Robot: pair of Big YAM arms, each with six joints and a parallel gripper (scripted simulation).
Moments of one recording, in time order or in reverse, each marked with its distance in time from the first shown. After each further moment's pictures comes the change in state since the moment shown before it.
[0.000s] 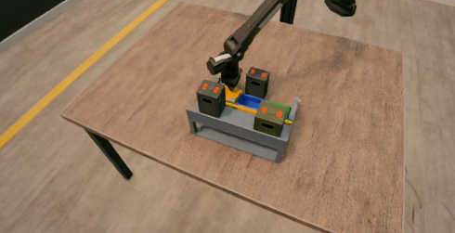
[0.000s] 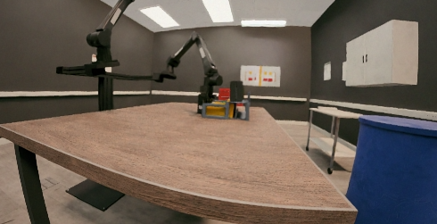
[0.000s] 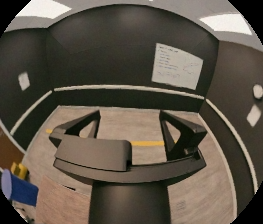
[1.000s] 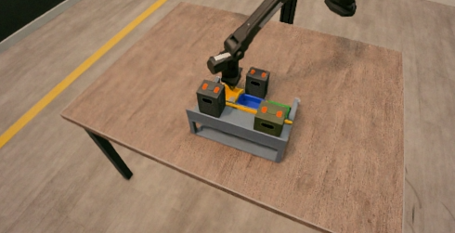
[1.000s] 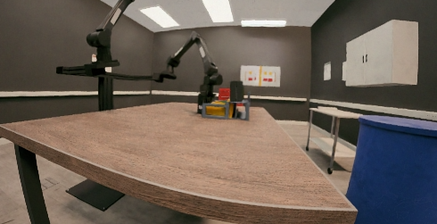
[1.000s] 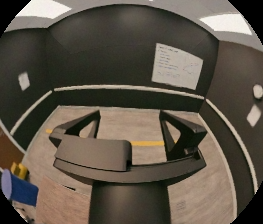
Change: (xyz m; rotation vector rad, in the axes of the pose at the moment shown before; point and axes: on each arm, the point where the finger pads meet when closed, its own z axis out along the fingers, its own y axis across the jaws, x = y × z) left arm 0.002 -0.003 -0.005 0.011 0.002 0.001; right arm 0.000 0.000 0.000 0.000 0.000 0.000
